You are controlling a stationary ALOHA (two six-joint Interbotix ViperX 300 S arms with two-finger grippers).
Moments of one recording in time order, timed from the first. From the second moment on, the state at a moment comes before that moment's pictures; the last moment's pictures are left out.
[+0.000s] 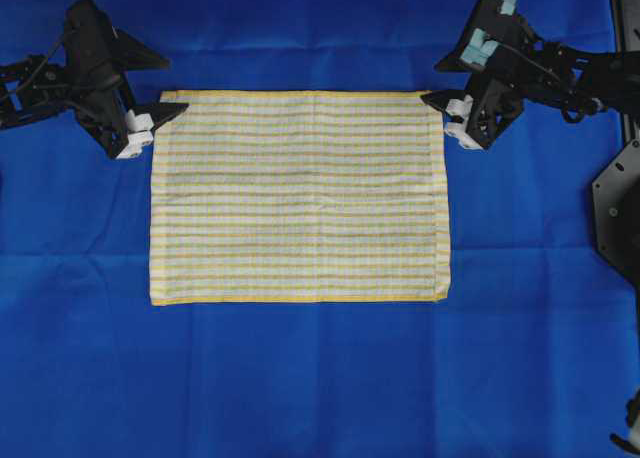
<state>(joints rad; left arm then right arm) 0.45 -0.08 1.14 -0.05 -0.45 0.10 -0.50 -0.15 1.02 0.08 -0.10 0.03</state>
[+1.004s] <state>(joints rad) 0.47 0.07 1.12 -0.05 -0.48 0.09 -0.51 0.00 0.99 0.12 -0.13 0.03</state>
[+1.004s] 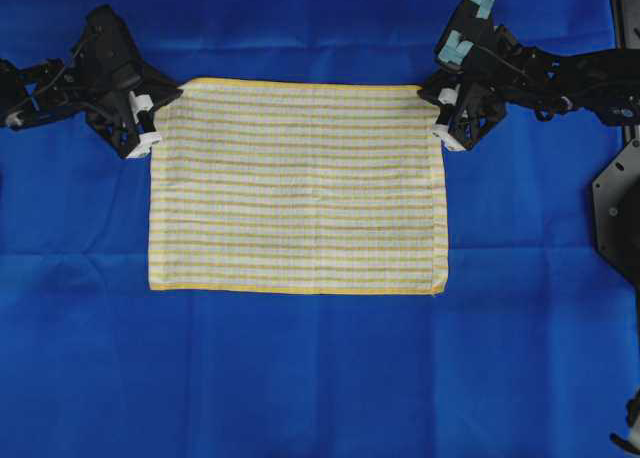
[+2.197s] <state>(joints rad) 0.22 -0.23 1.18 -0.05 -0.35 -0.03 -0.27 -0.29 1.09 0.25 -0.08 0.03</state>
